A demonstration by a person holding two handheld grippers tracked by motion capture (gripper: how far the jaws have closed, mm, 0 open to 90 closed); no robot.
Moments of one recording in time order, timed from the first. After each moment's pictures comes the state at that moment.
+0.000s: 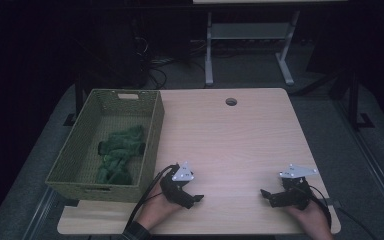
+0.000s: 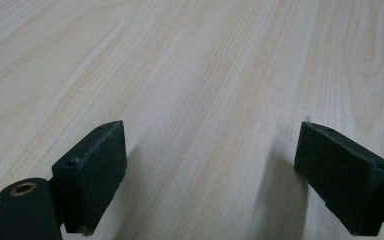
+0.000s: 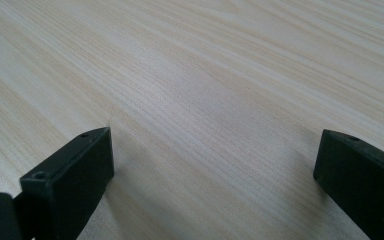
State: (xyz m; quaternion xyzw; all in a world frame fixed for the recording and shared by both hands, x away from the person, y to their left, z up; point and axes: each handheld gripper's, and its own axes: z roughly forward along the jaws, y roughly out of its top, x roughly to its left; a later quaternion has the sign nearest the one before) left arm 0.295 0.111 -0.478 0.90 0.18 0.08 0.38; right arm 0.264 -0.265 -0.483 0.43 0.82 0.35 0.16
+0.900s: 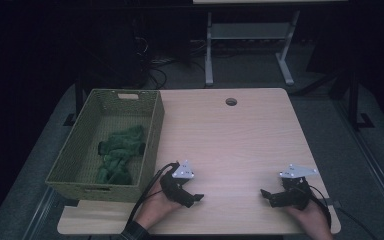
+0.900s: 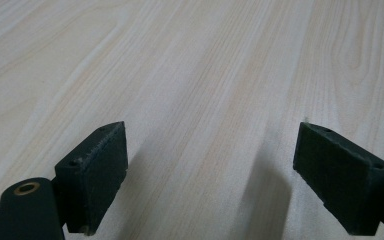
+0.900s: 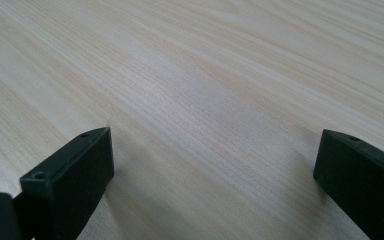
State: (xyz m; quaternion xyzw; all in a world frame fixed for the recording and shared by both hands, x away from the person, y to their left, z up) left arm 0.296 0.110 -0.468 0.90 0.19 0.06 0.38; right arm 0.264 -0.265 -0.483 0.43 0.82 0.34 0.16
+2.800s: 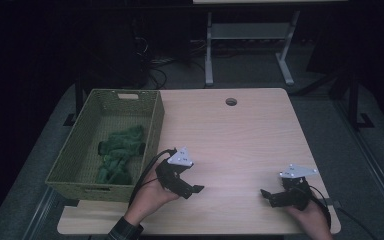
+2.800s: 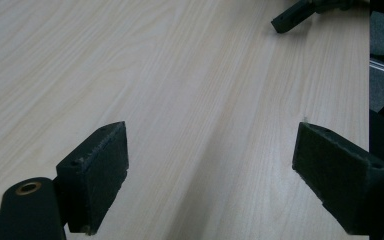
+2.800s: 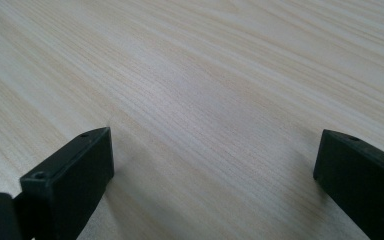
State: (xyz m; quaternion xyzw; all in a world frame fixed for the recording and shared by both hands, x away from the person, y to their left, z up) left arm 0.299 0.111 -0.404 0.90 0.18 0.04 0.39; right arm 0.264 -0.265 -0.483 0.43 0.82 0.35 0.16
